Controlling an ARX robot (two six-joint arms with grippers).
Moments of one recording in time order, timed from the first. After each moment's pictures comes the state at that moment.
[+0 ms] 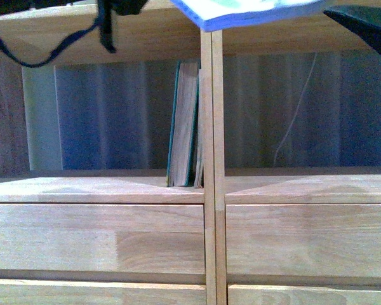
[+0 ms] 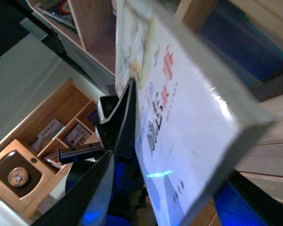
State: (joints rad) left arm -0.32 1.58 1.33 0.84 0.60 -0.97; right arm 0.09 1.18 0.82 0.87 -0.57 1.25
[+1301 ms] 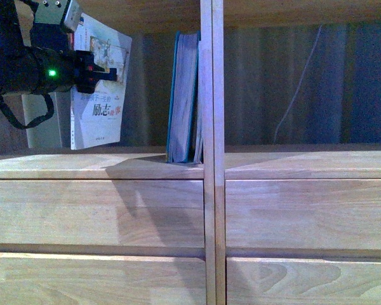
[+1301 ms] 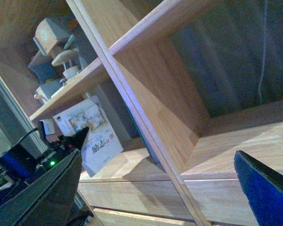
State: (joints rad) left arm -0.09 2.00 1.73 0.49 0.26 0.15; right arm -0.34 0.91 0.69 0.57 -0.56 0.69
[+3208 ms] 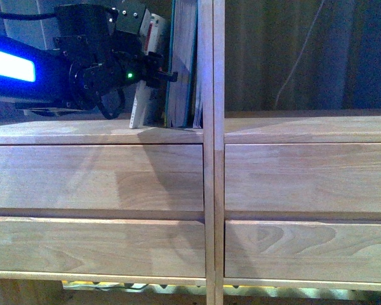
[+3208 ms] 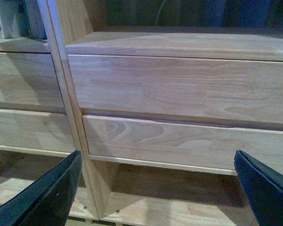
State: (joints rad) left arm -0.22 2.52 2.39 0.36 0.22 0.25; right arm 0.00 0.41 0.12 0.29 0.00 0.01
